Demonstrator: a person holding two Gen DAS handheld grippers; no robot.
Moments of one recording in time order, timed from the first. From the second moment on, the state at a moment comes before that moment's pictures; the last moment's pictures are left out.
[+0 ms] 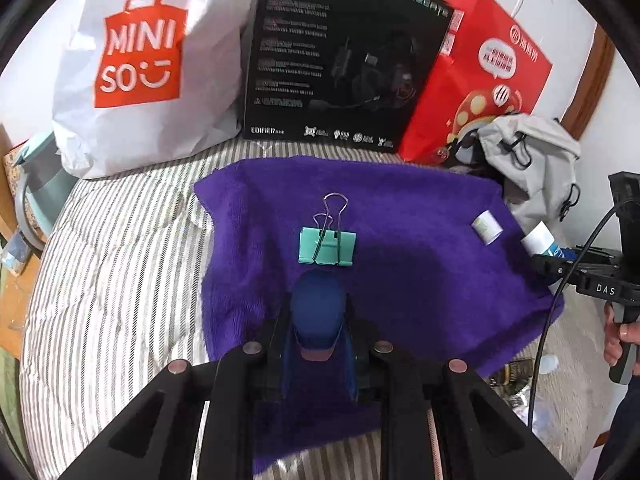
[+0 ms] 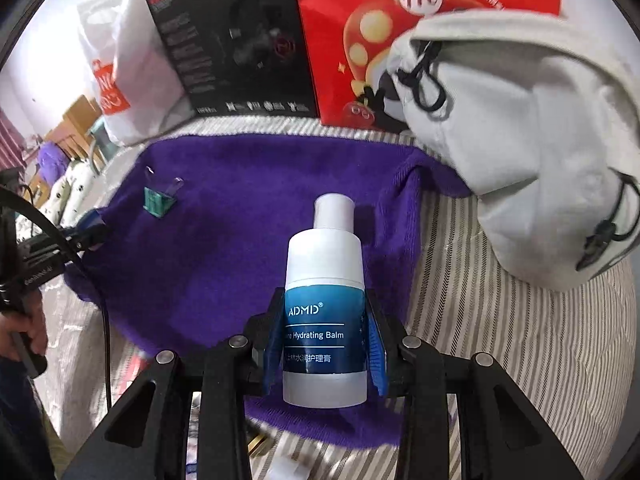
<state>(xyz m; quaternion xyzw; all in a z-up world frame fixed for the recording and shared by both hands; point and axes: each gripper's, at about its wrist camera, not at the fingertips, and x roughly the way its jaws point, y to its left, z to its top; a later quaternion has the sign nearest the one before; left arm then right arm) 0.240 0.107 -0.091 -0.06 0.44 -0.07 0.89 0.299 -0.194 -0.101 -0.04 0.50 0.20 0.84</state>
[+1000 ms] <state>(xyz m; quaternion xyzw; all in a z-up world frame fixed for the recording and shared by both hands) 0.254 0.079 -0.117 0.03 0.48 -0.05 0.88 0.307 -0.168 -0.132 -0.12 0.51 0.20 0.83</state>
